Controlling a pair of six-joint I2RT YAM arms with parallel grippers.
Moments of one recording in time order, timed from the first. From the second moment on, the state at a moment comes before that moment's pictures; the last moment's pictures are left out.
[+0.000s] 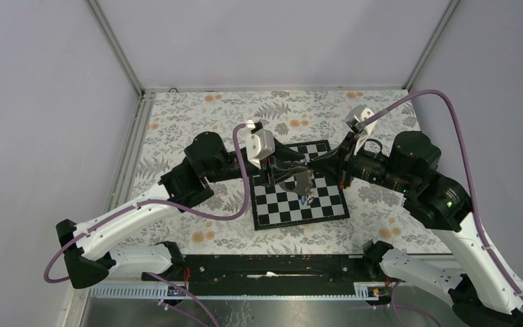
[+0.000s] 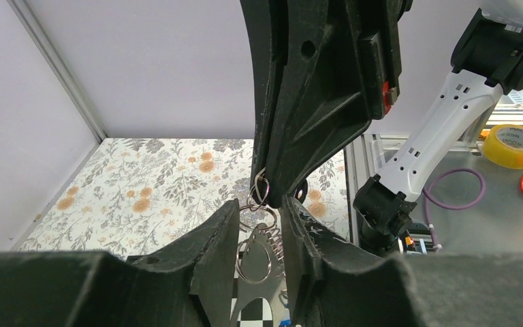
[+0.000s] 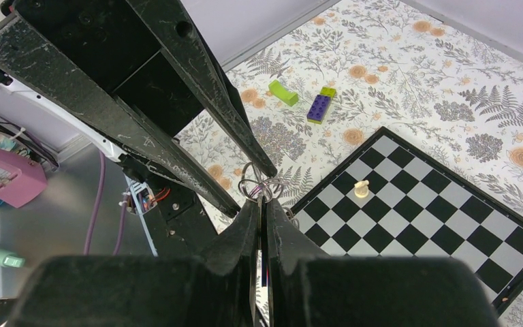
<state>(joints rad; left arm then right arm) -1.01 1.14 1.18 0.08 0.44 0.04 0.72 0.86 1.35 -0.67 -0.34 0.18</state>
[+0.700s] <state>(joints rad) -1.01 1.05 1.15 0.12 0.37 0.04 0.72 0.89 1.35 -0.67 -0.18 0.20</state>
